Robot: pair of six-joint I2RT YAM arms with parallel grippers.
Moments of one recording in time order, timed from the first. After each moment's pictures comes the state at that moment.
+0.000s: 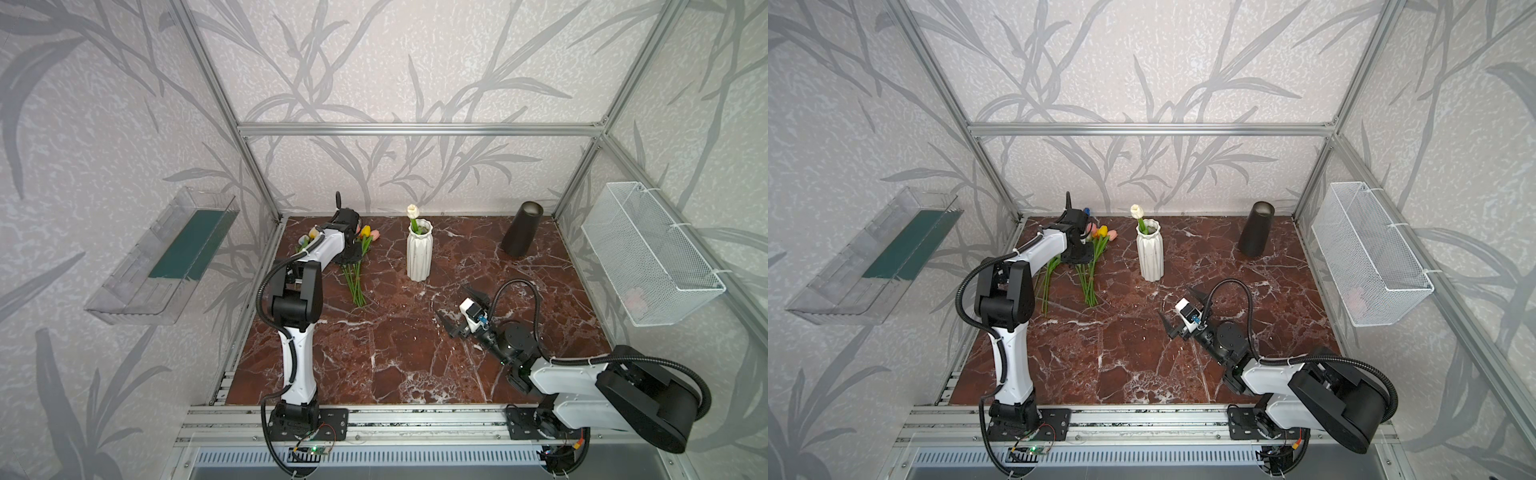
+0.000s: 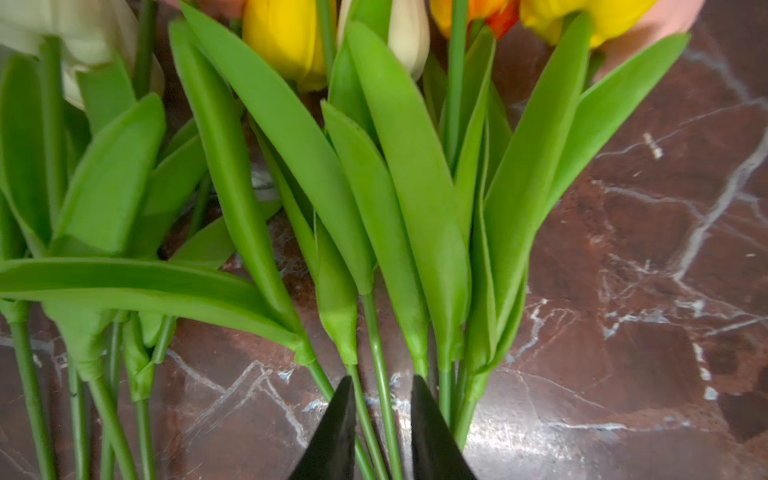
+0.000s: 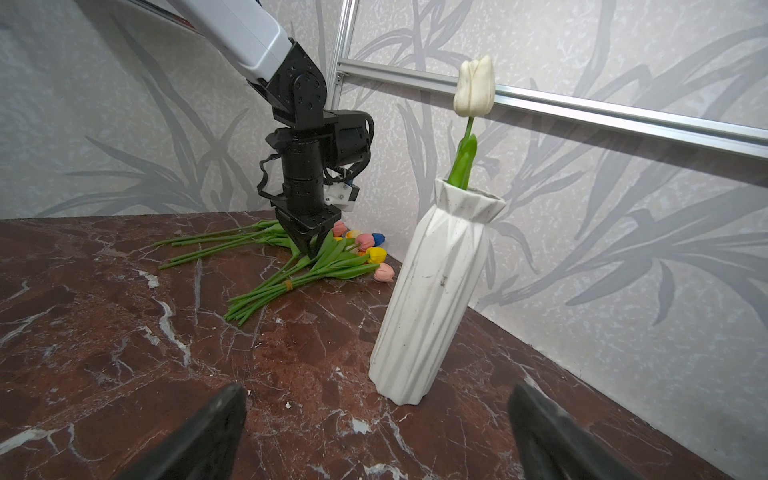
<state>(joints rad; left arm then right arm) -0.14 2.16 1.73 -0.78 -0.15 -0.24 0.78 1.29 0.16 1.24 0.05 -0.28</state>
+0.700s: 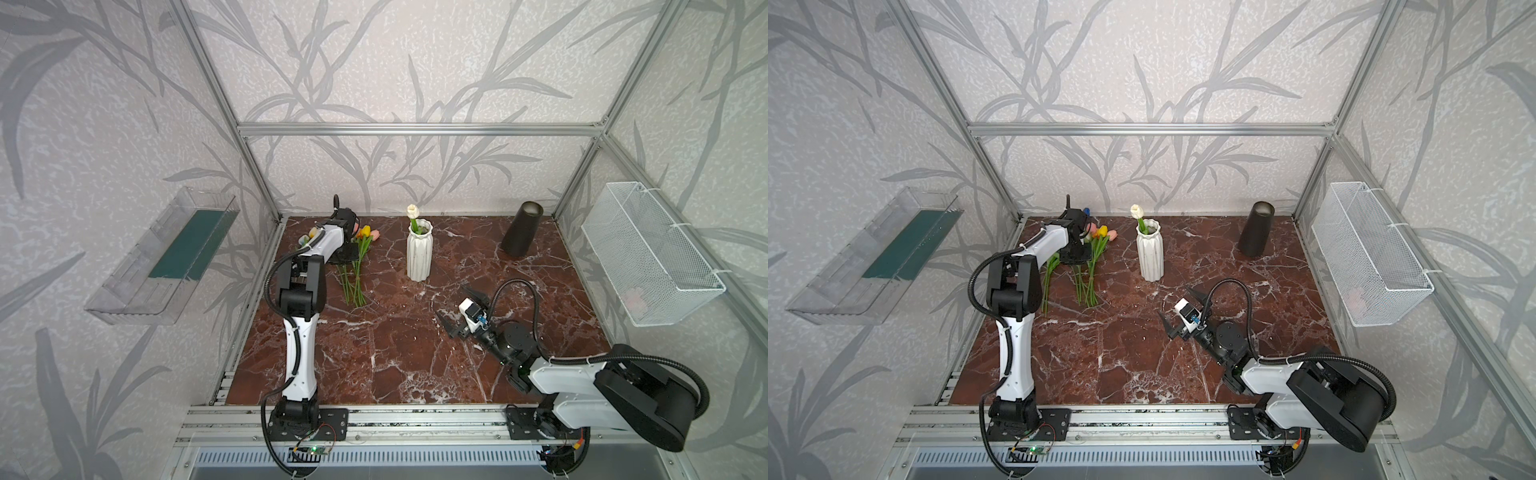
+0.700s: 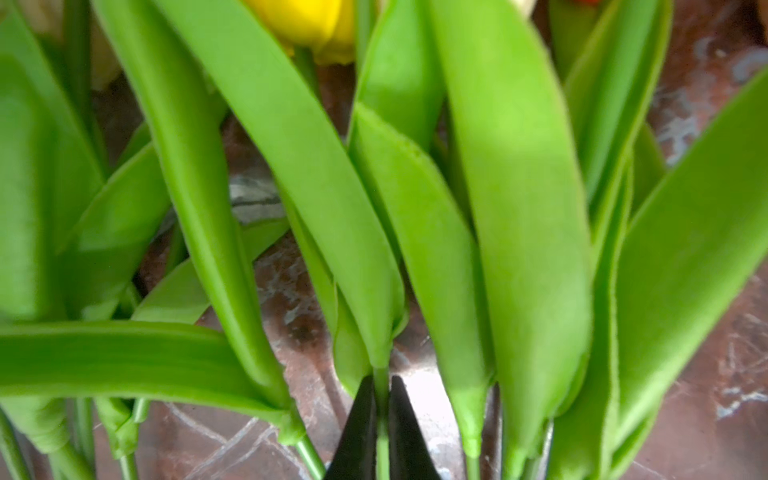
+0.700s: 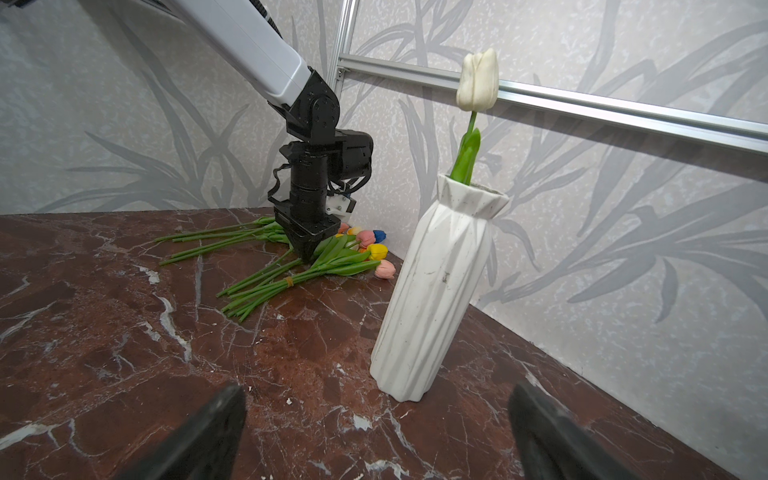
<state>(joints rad) -0.10 2.30 1.88 -0.89 -0.14 -0.24 0.78 1.32 0.16 1.25 0.05 -0.28</state>
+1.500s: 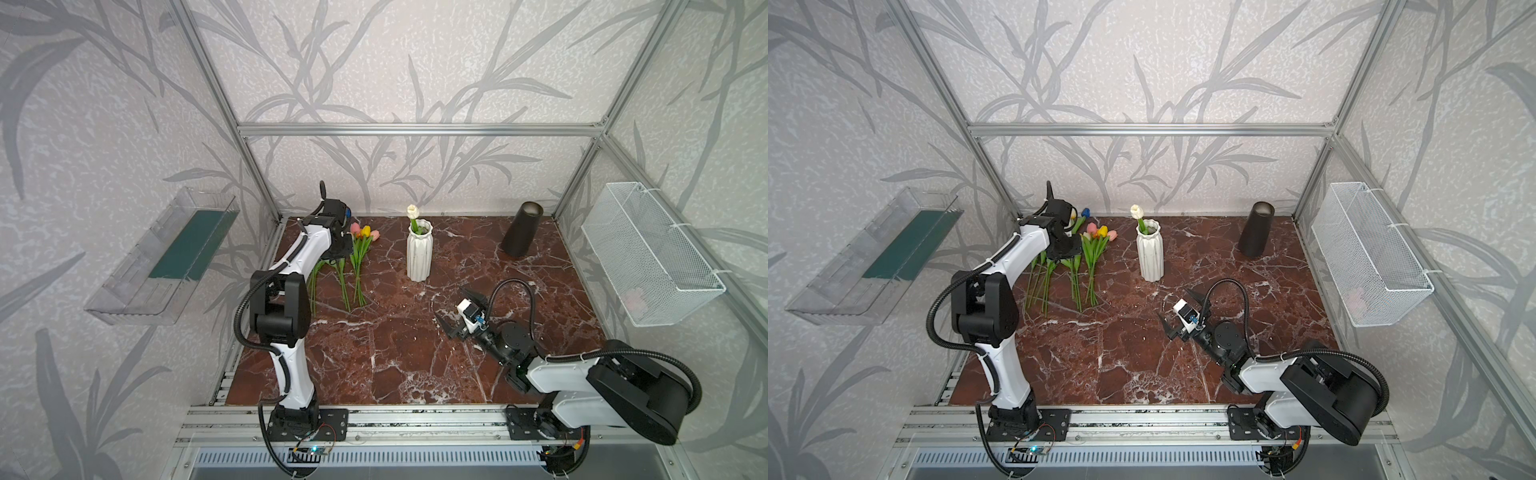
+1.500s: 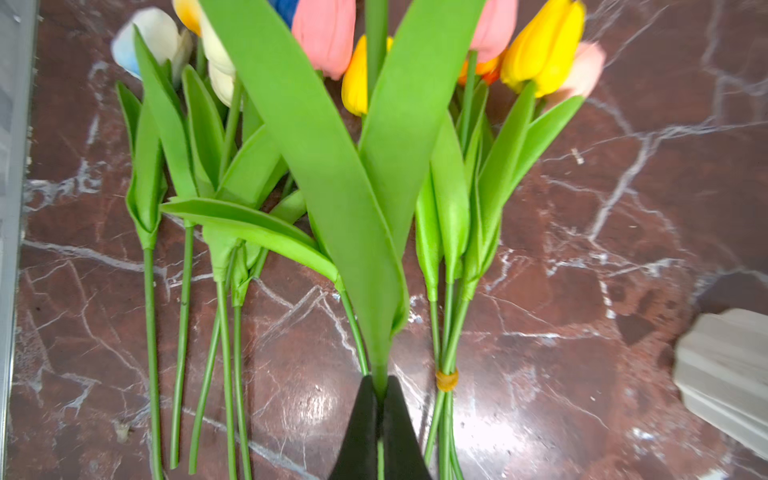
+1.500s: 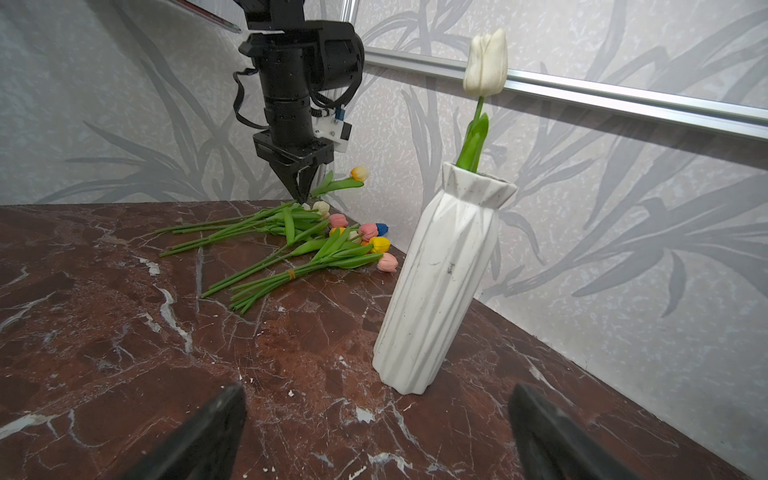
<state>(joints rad) -0.10 1.91 1.65 -0.85 -0.09 -0.27 0.78 1.34 0.16 1.27 0.05 -0.28</state>
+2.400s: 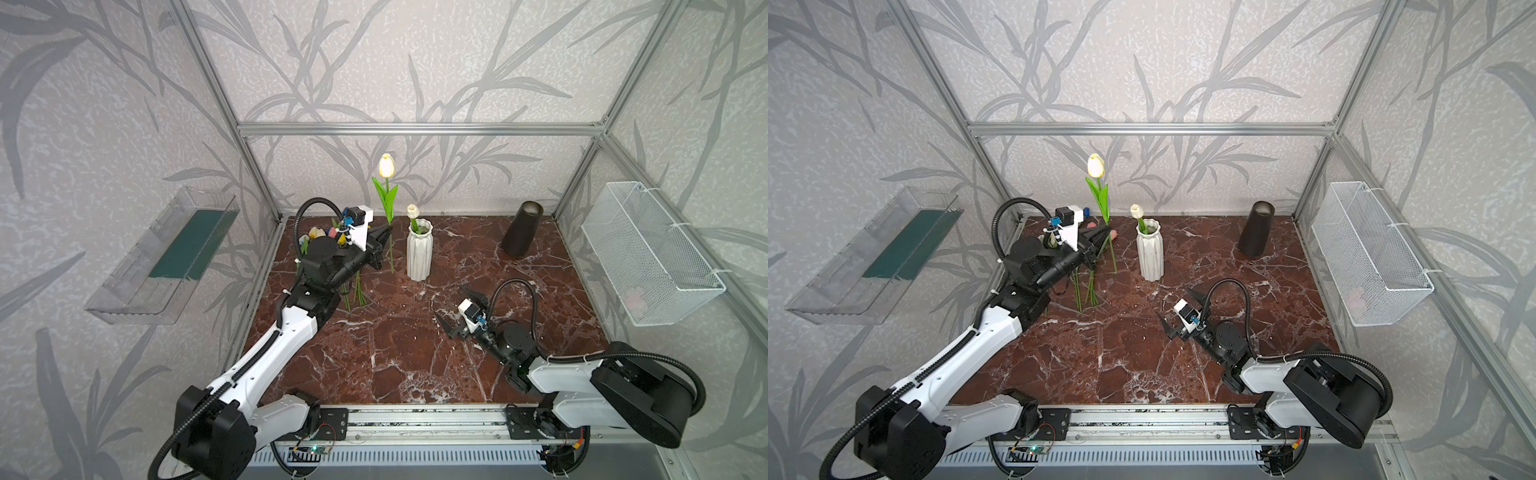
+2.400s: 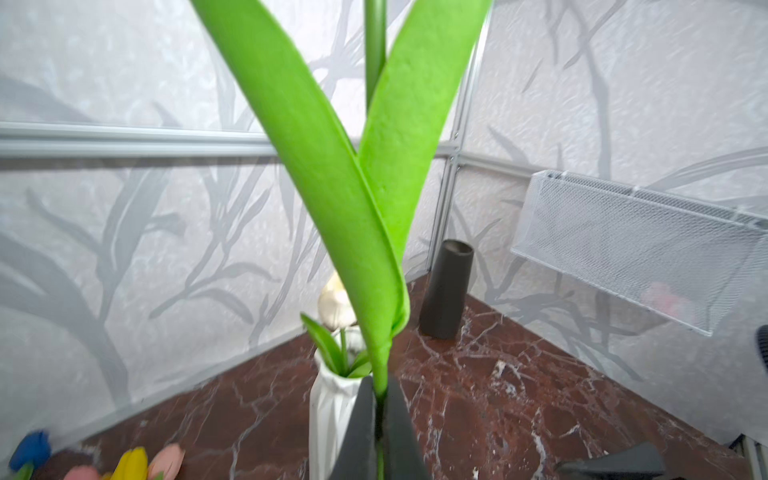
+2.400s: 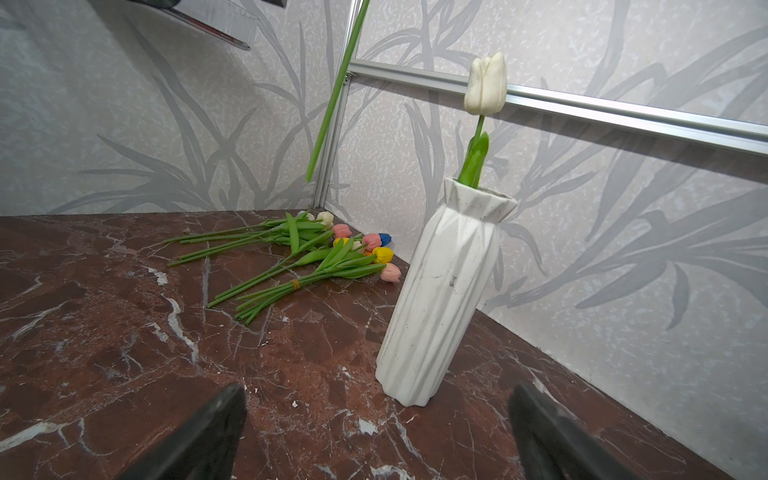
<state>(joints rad) -0.38 1.16 0.92 0.37 0.37 -0.13 0.78 1.32 0.16 1.27 0.03 -0.28</state>
